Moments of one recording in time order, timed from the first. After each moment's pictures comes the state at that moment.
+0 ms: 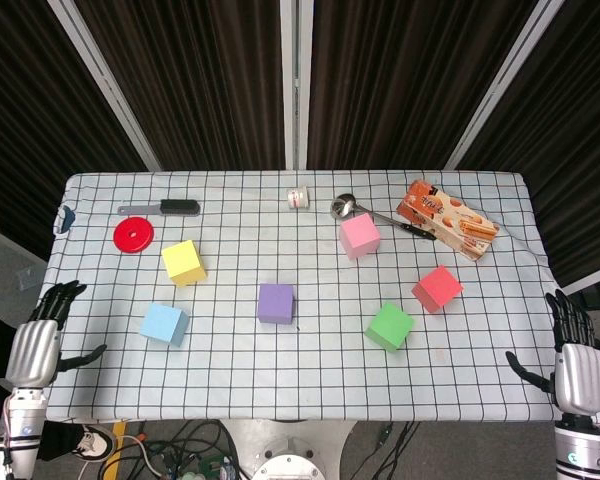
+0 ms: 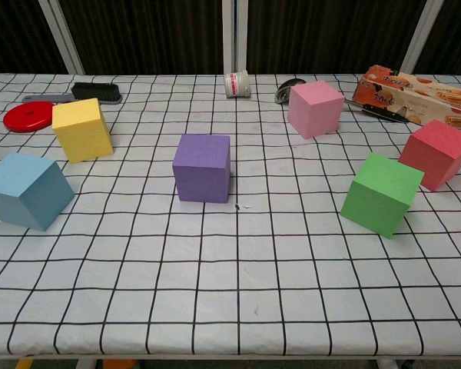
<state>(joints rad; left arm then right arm) -0.10 -1.29 -0.08 -1.62 1.47 1.50 -0.05 -0.01 -1.33 0.12 -1.51 -1.51 1.62 0.16</state>
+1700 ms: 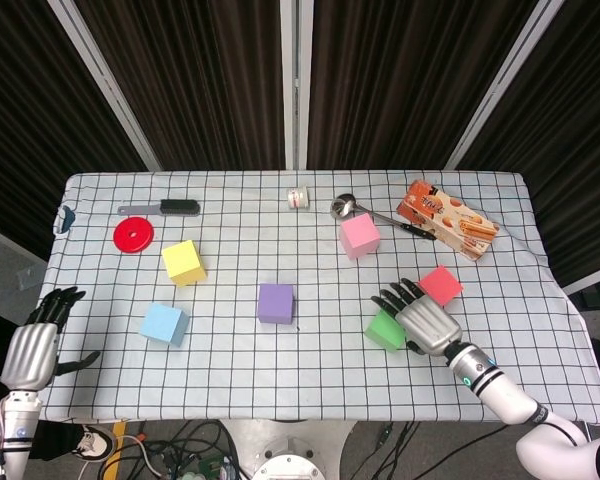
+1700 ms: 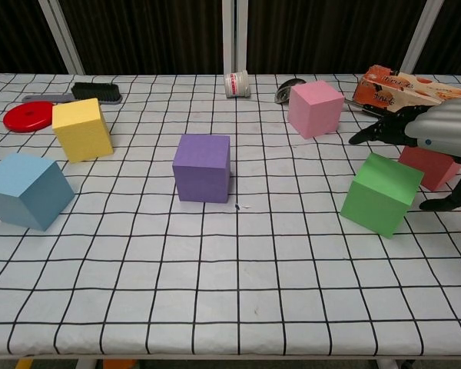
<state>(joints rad) -0.11 -1.26 -0.05 -1.59 1.46 1.45 -0.03 0.57 -1.20 0.07 -1.67 -1.49 0.82 -0.34</state>
